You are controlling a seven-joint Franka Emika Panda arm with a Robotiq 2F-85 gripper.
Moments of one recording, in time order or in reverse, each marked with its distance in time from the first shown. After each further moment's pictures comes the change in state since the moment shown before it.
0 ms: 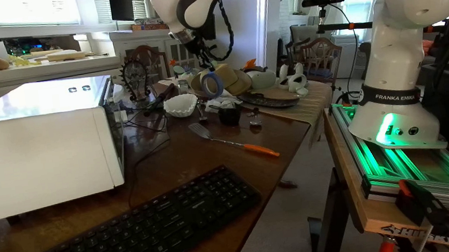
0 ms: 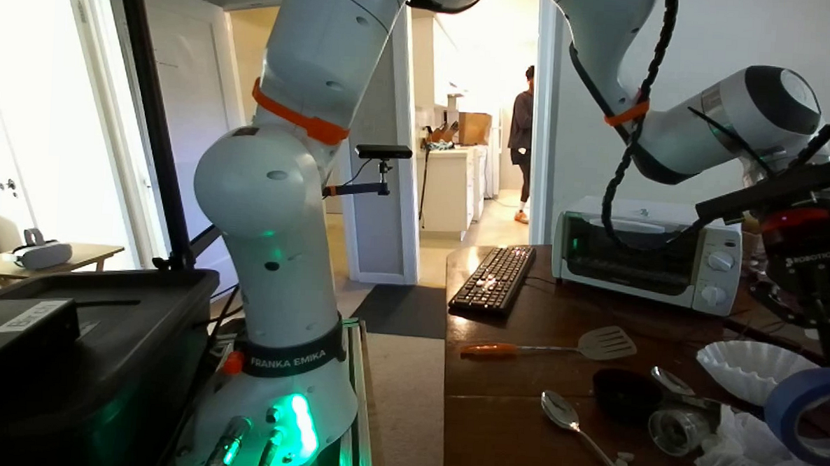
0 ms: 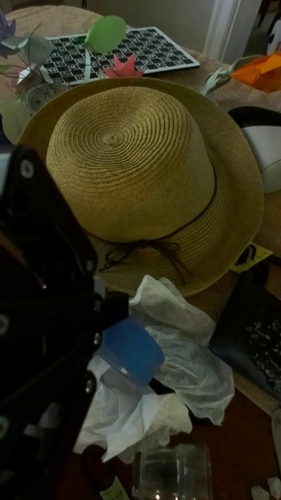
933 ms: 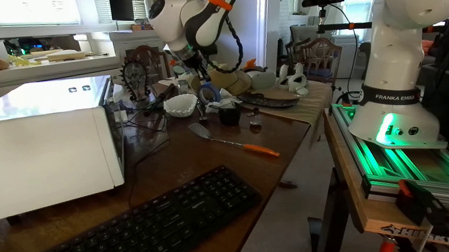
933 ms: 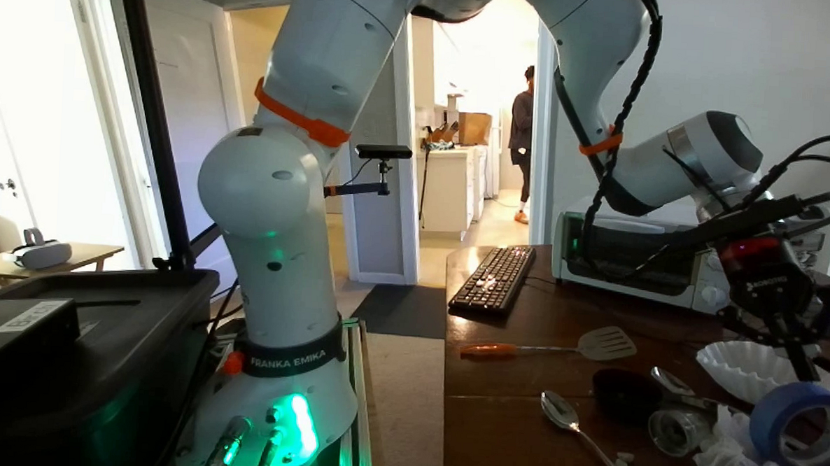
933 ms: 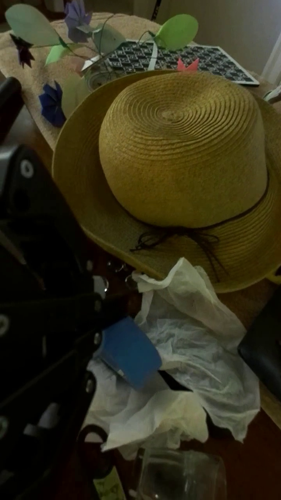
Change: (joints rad) arm 0.033 0.039 0.041 -0.075 -0.182 0.096 0.055
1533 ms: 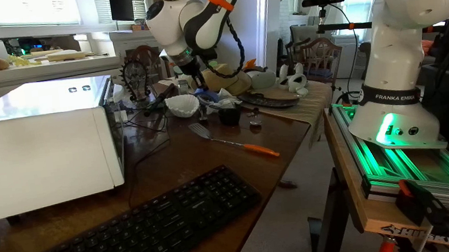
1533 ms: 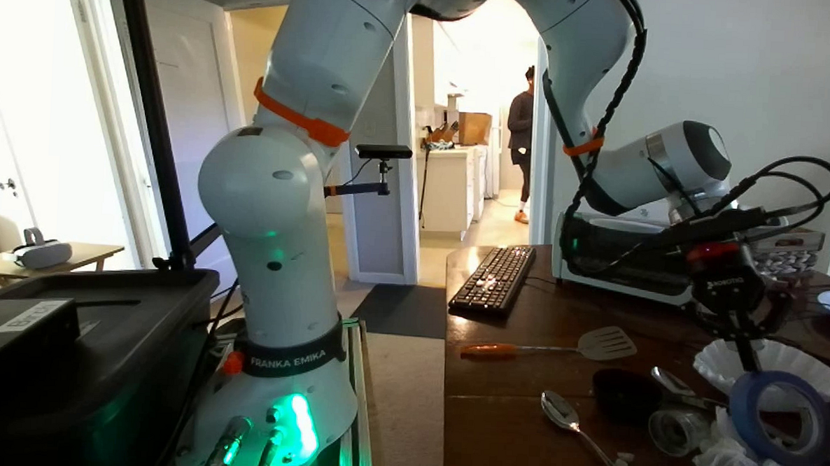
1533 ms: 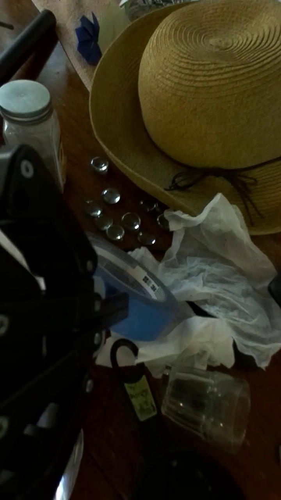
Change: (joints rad) arm 0.002 -0.007 0.060 -0.044 0.059 0.044 -0.050
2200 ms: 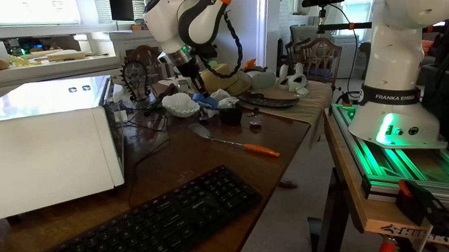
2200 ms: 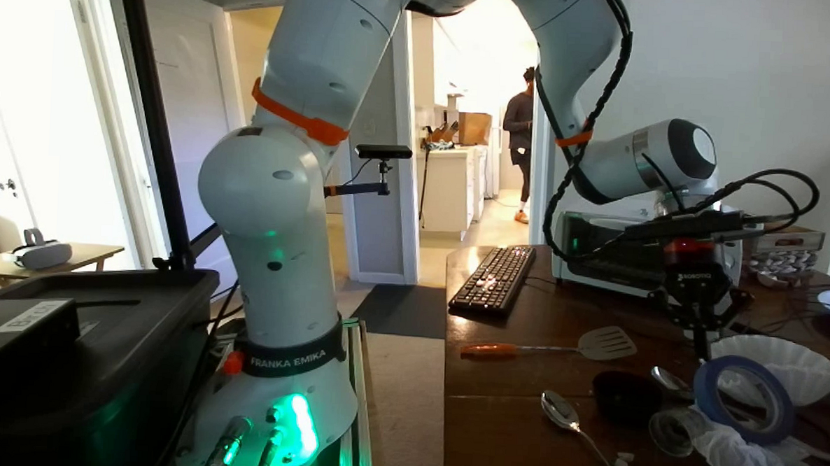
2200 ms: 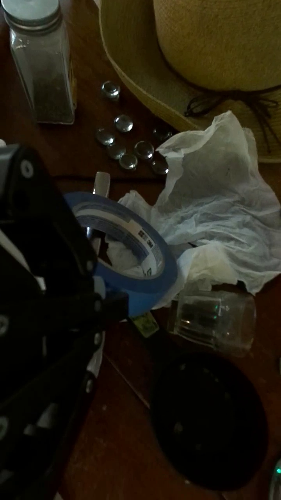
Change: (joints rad) arm 0.002 -0.024 0.035 -0.027 0.175 0.000 -0.122
